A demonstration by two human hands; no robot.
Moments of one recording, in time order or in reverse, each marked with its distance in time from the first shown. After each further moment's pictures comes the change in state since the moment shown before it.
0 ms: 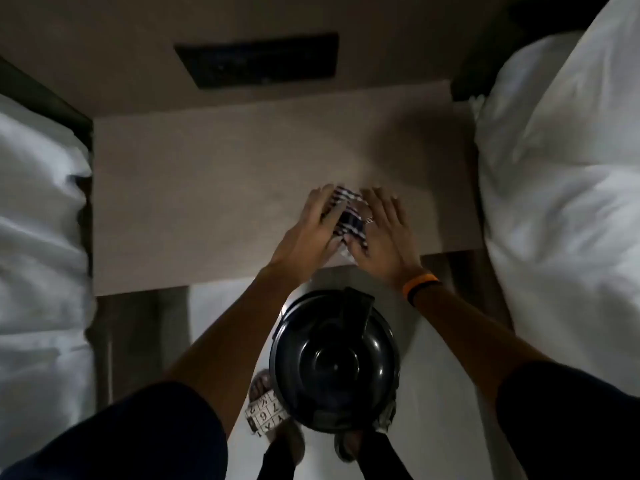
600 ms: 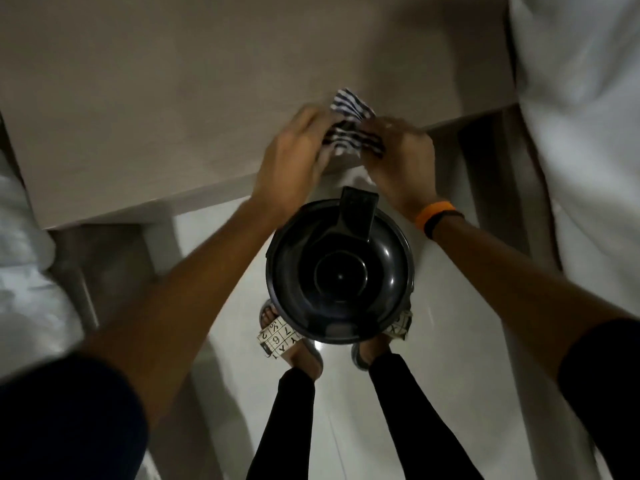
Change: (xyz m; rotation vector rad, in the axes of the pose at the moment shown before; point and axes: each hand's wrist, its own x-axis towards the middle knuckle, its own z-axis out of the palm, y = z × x) left_hand -0.043 0.011 0.036 -0.075 0.102 0.019; right_hand -0.061 -0.009 0.018 0.355 0.128 0.291
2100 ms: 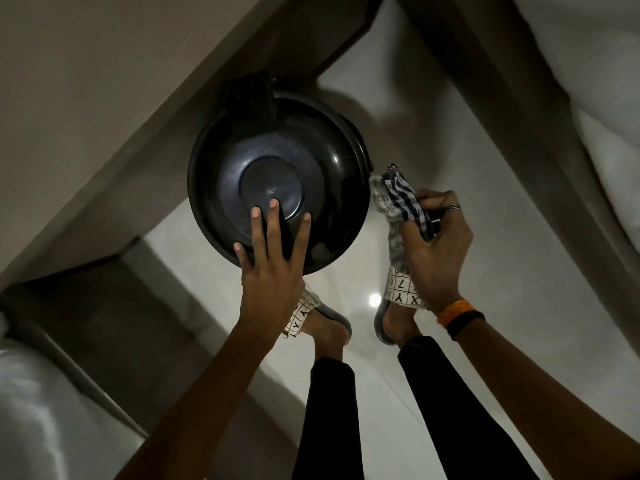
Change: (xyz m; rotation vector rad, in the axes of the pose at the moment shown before) left_hand -0.198 0.003 0.147 0.815 -0.381 0.157; right_hand -0.269 0.096 0.057 0.757 0.504 0.705
